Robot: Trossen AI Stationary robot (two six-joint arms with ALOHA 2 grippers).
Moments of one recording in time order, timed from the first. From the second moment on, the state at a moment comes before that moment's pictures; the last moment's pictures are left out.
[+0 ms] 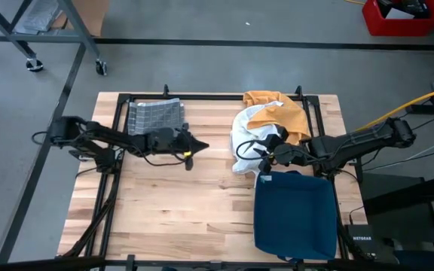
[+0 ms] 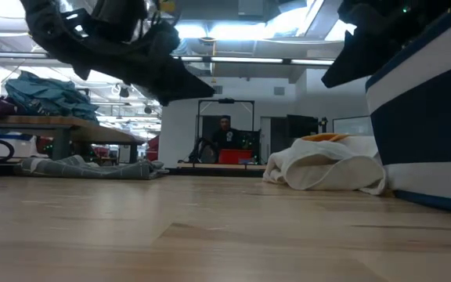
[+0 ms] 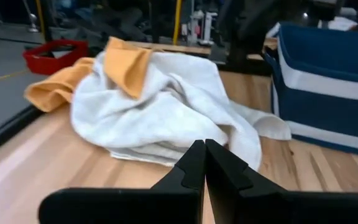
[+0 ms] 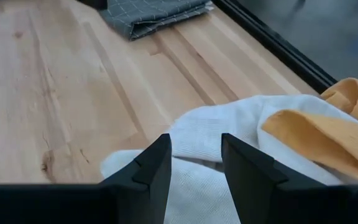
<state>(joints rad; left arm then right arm) 0.13 1.42 0.51 0.70 -0.06 -0.06 0.19 1.06 0.71 -0.39 0.57 0.43</state>
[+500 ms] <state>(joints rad) 0.11 1.58 0.67 0.69 -0.06 0.02 0.19 1.06 0.71 -0.39 0.24 0.42</state>
